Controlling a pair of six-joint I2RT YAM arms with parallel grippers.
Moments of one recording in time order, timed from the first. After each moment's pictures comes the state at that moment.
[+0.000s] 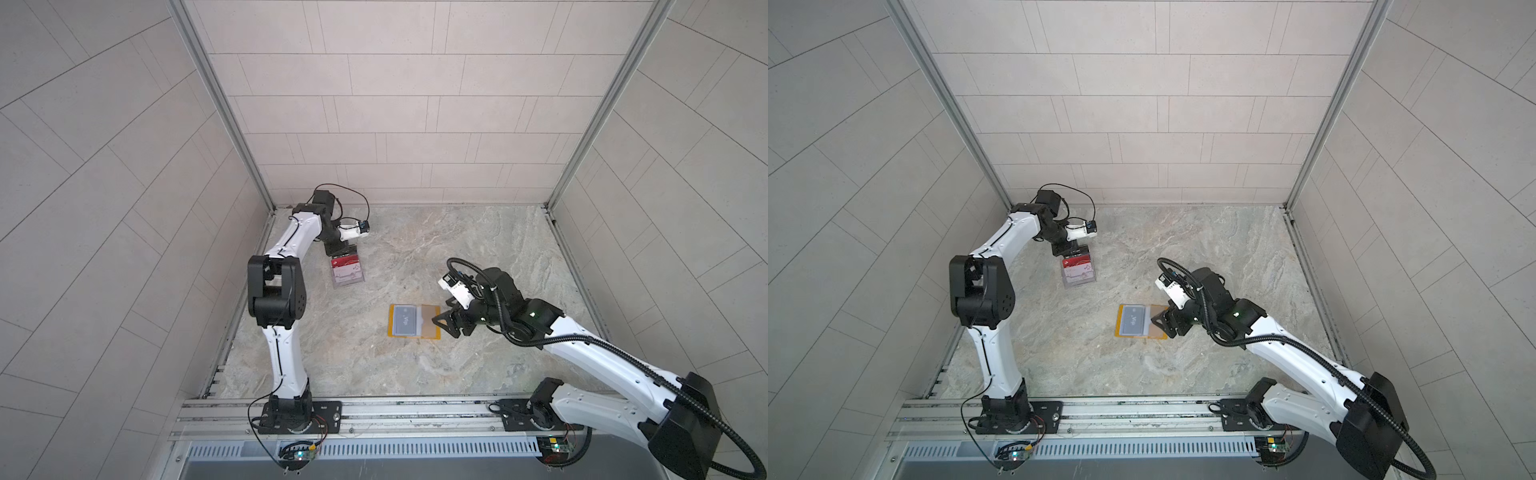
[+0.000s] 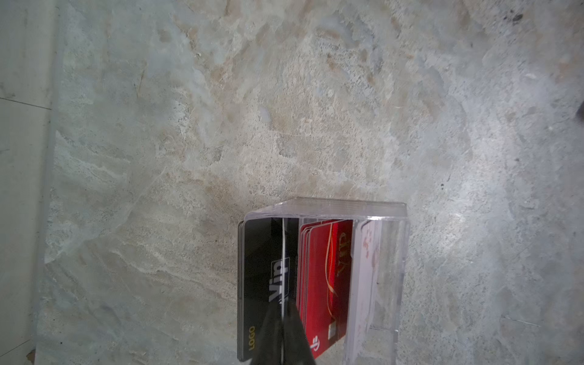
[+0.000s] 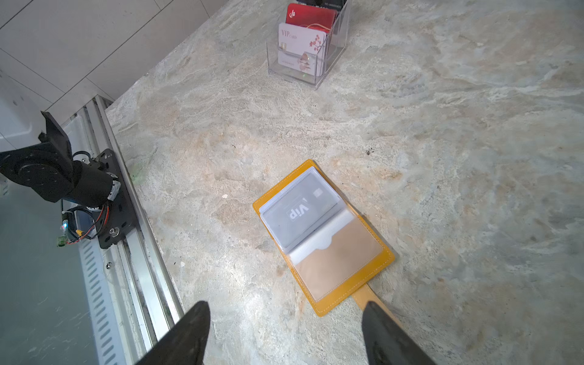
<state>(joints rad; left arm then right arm) -0.06 2.05 1.78 -0.97 0.28 1.19 0.65 1.06 0.77 -0.43 -0.34 0.05</state>
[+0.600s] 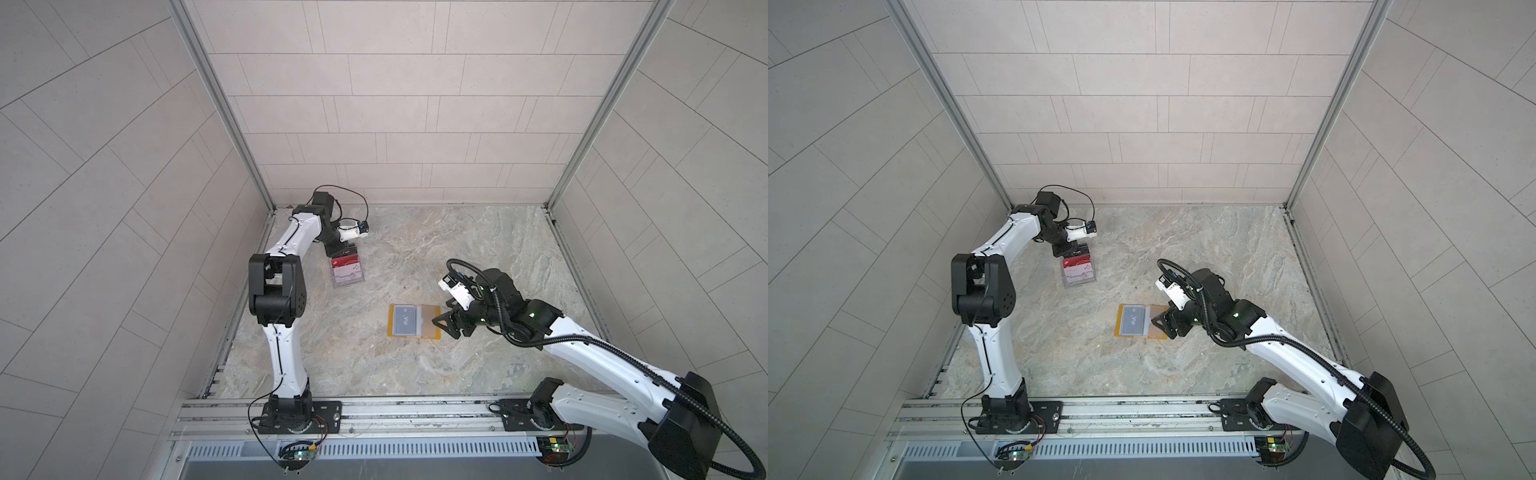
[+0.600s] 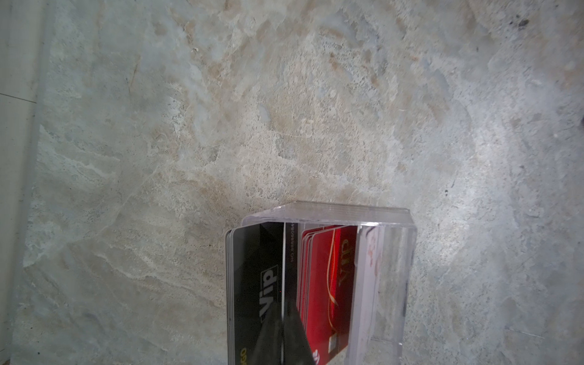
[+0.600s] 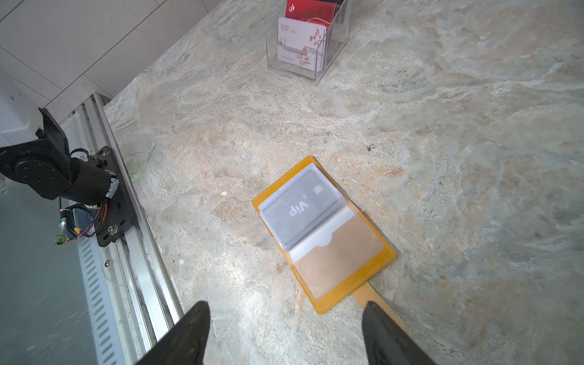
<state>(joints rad) -0.05 2.08 1.77 -0.96 0.30 1.17 0.65 1.06 0.76 -0.43 -0.34 0.05</state>
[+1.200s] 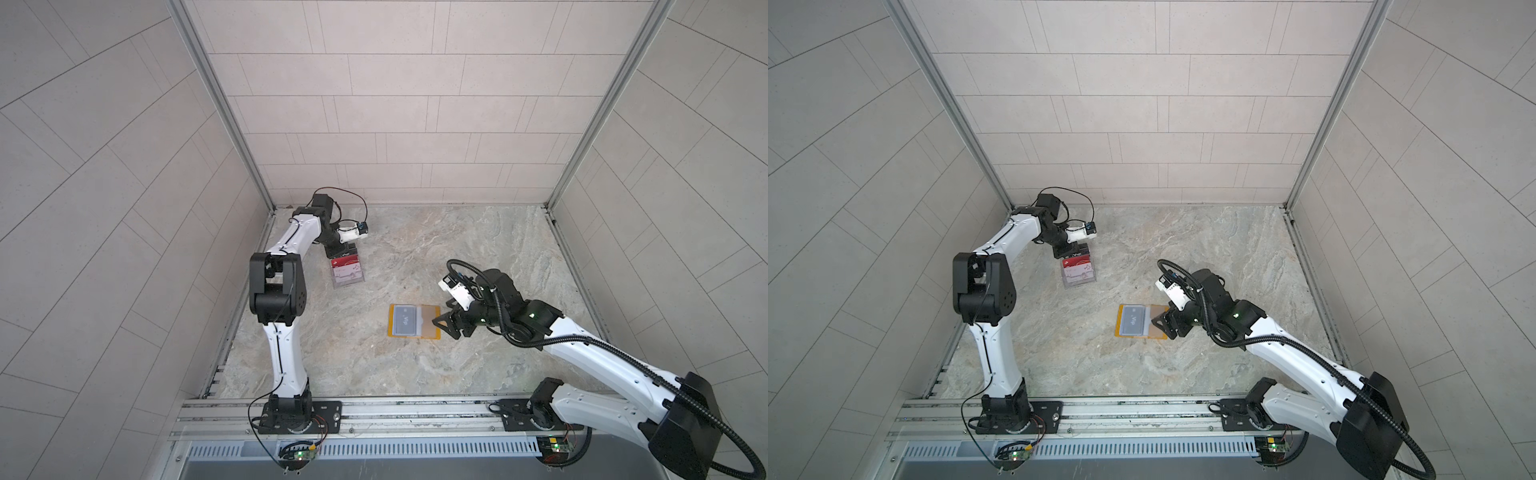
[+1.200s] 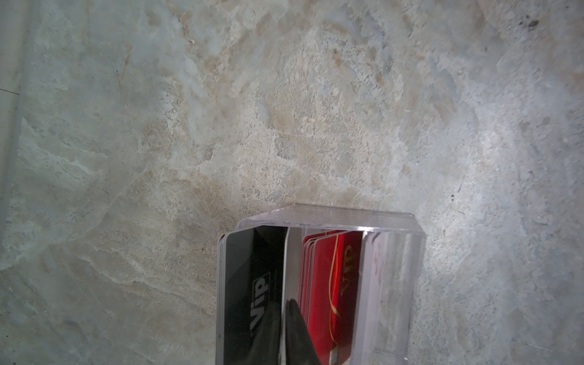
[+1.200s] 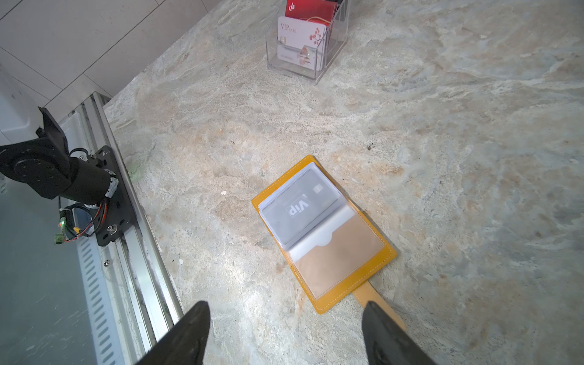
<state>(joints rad) -0.05 2.09 1.76 -0.93 0.32 1.16 0.65 1.05 0.75 -0.43 -0.34 0.05</state>
